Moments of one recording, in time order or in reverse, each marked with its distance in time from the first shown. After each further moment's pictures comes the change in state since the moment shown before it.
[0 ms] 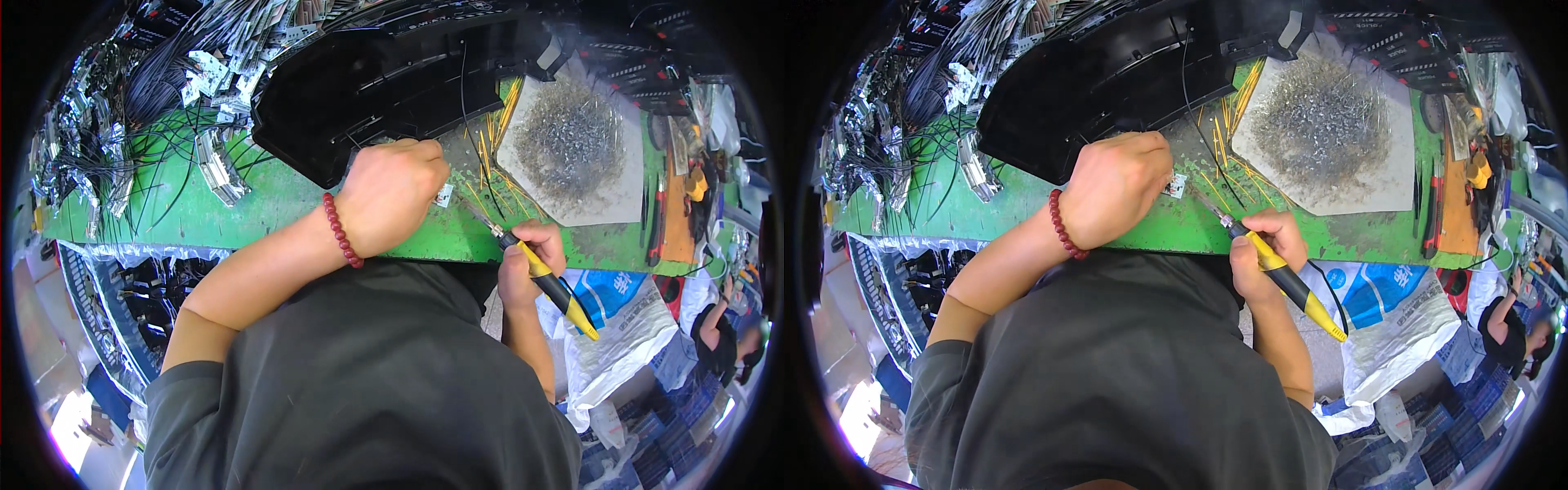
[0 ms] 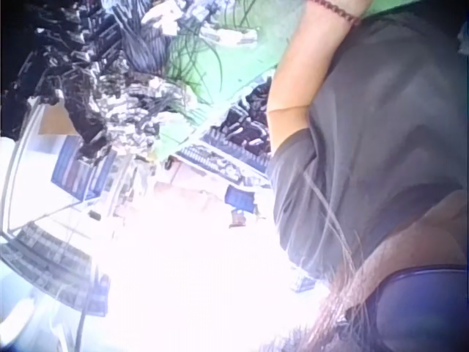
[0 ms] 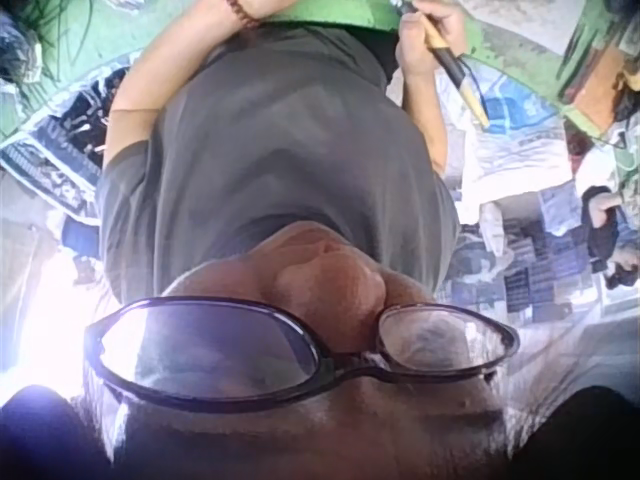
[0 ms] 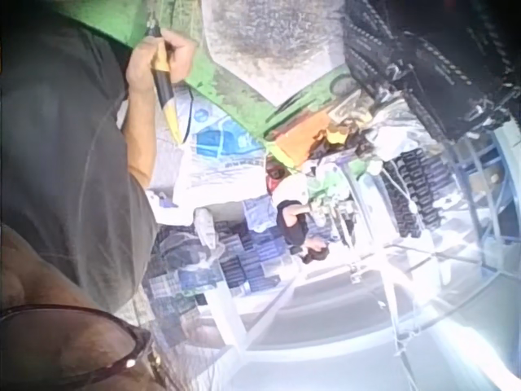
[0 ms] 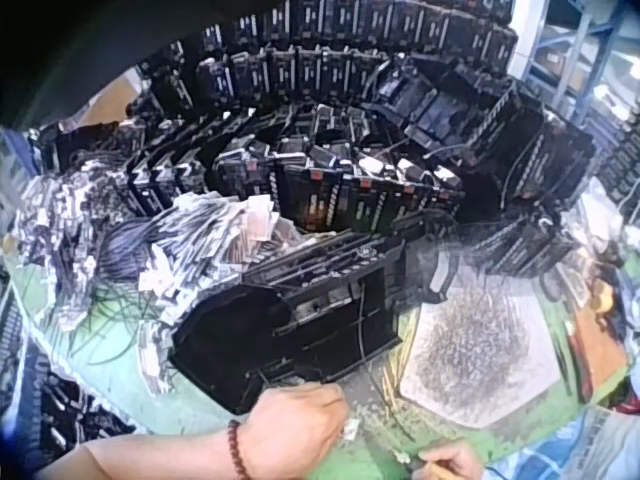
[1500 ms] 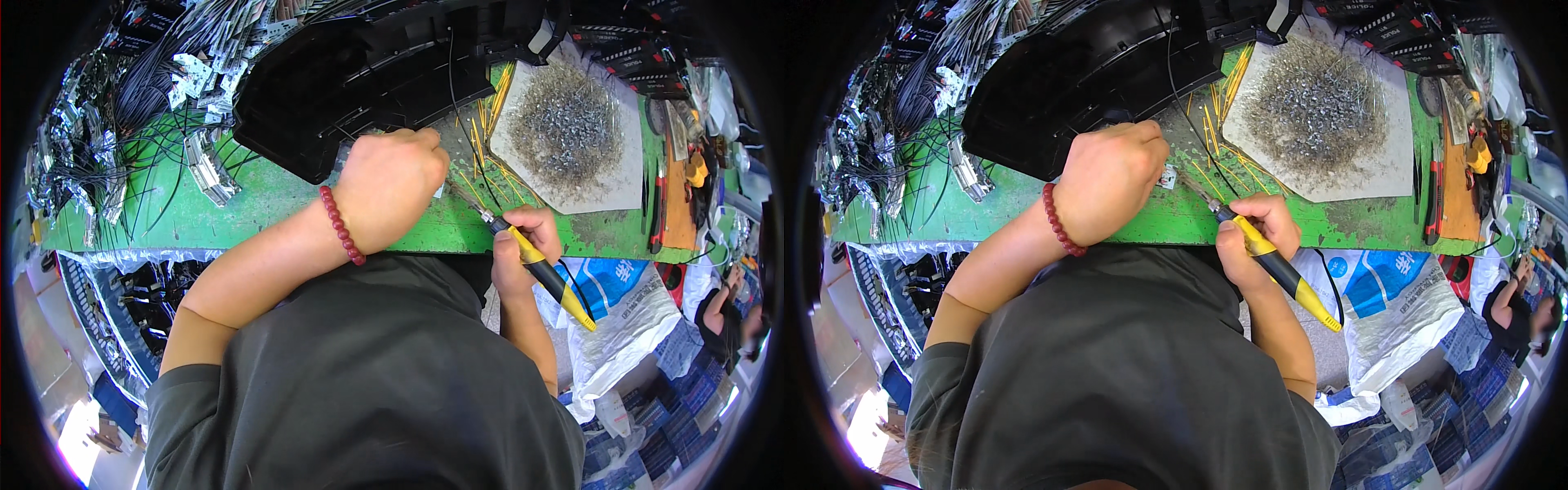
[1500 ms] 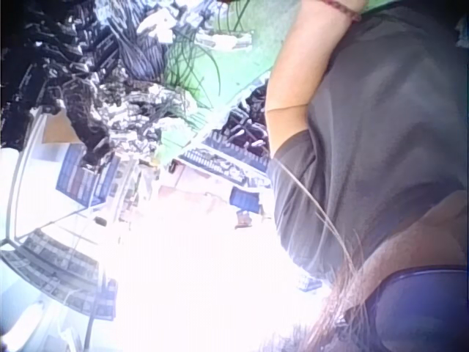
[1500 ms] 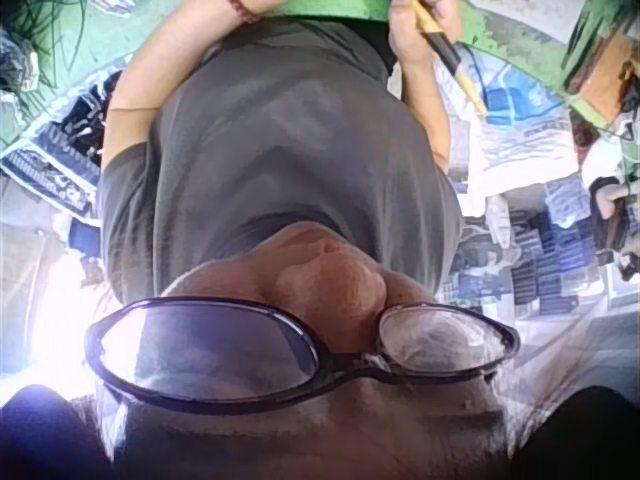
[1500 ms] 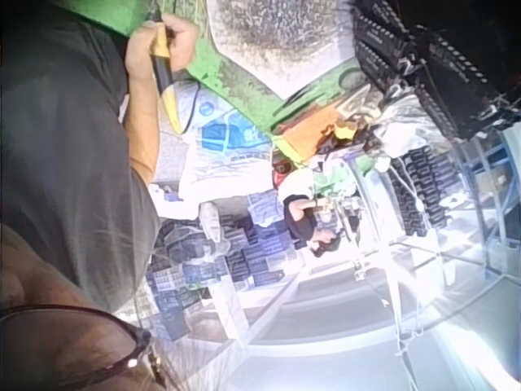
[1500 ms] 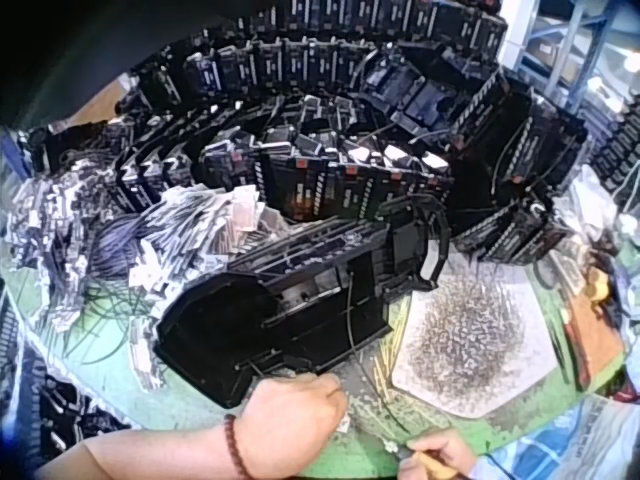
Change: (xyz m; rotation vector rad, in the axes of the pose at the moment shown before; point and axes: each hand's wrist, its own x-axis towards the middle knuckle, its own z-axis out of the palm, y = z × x) left_hand 0.008 0.009 0.001 0.150 -0.032 -0.001; right_hand 0.002 0.001 0.002 -0.098 -0.030 -0.009
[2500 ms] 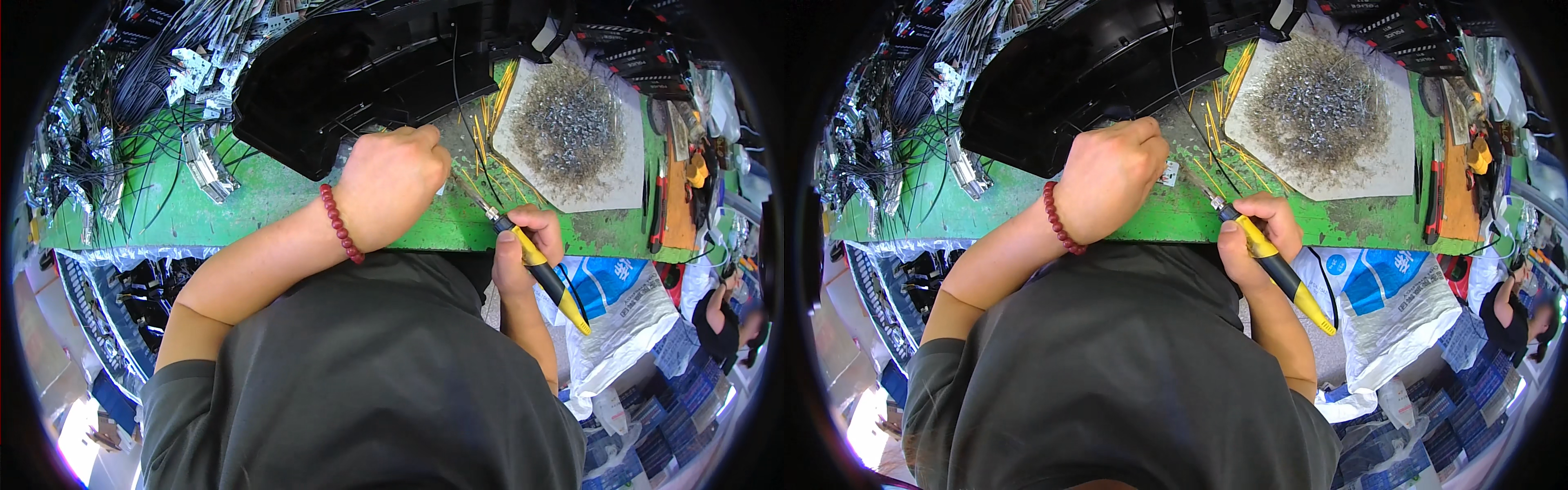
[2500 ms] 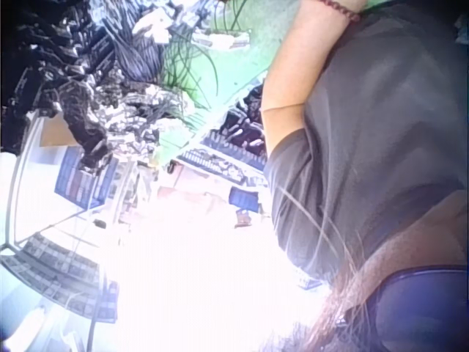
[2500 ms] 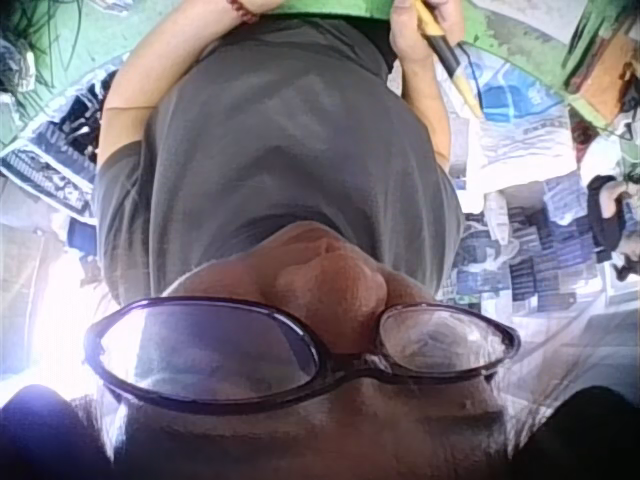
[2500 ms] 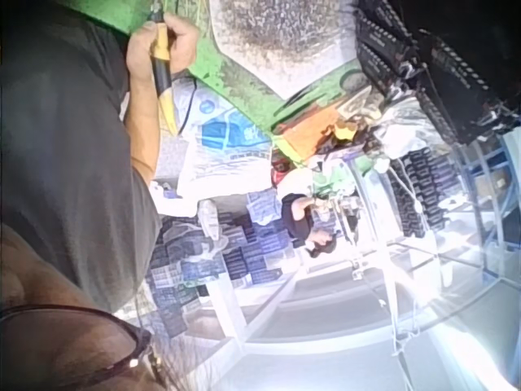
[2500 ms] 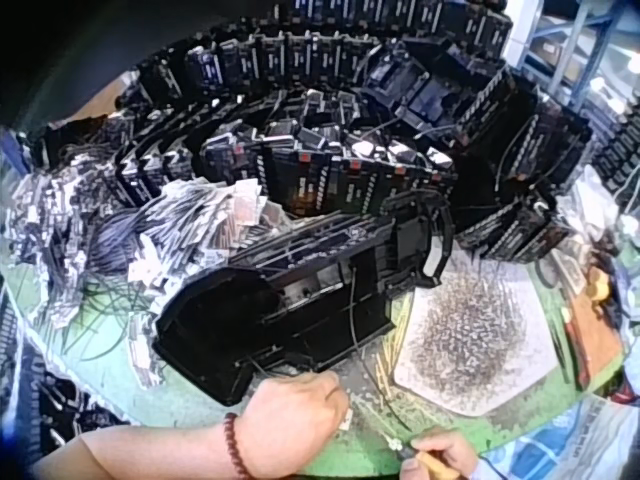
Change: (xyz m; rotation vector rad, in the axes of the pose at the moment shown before) left_hand -0.003 -0.002 0.005 -0.017 0.060 0.029; right_hand -0.002 0.001 0.001 0.044 -0.016 -0.056
